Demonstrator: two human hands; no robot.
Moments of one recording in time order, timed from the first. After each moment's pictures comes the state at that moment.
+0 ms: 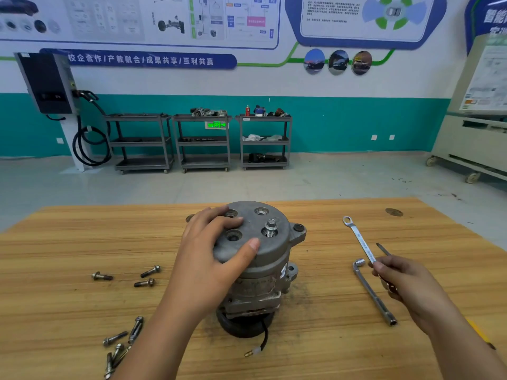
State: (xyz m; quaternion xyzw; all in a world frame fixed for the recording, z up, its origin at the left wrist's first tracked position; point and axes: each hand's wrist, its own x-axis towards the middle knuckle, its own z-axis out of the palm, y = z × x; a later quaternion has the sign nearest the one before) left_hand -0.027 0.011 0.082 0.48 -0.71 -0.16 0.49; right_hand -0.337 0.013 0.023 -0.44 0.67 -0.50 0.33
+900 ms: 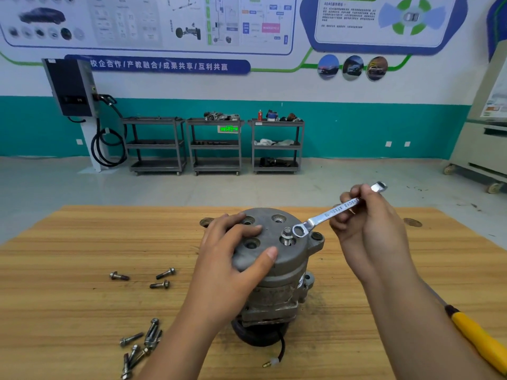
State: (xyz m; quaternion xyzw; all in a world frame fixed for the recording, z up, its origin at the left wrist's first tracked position) left_hand -0.026 0.013 0.077 0.46 -0.70 -0.18 0.51; right_hand -0.215 -0.010 0.124 -0.32 0.27 -0.77 0.49
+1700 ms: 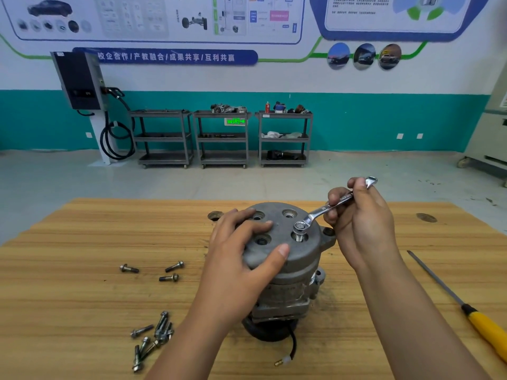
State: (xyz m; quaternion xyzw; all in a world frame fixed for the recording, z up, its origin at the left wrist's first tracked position) left_hand -0.026 0.013 0.076 0.47 -0.70 -0.18 0.51; right_hand -0.203 -0.034 0.111 -0.37 0.28 -0.75 0.47
